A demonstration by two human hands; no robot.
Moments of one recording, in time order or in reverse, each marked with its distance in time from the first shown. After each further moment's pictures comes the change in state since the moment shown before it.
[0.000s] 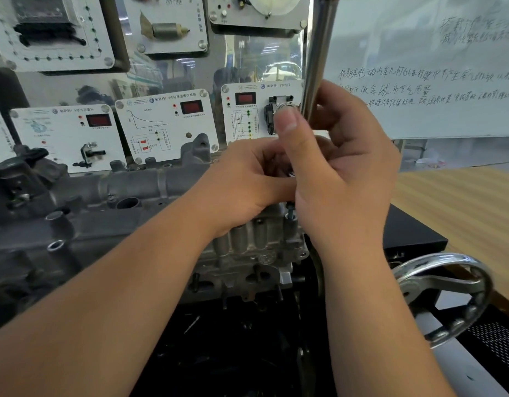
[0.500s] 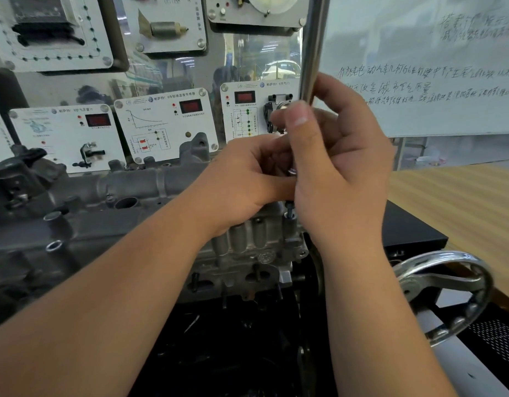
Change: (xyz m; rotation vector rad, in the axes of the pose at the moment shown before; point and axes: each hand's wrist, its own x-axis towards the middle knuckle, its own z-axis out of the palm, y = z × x) left_hand 0.001 -0.003 -0.001 0.000 0.006 -0.012; right_hand 0.001 0.002 -0.001 0.020 -0.025 0.024
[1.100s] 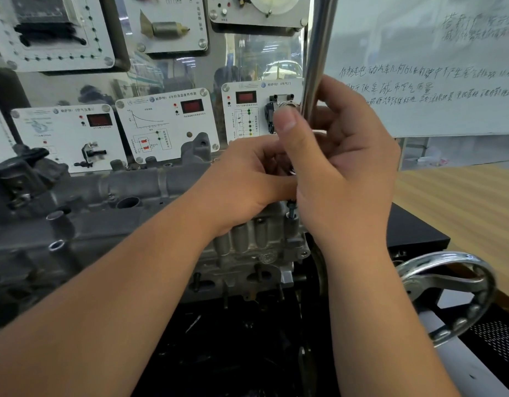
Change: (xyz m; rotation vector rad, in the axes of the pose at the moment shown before) left_hand 0.002 0.000 0.001 0.019 -0.001 0.015; right_hand 0.000 -0.003 -0.001 -0.053 0.023 0.005
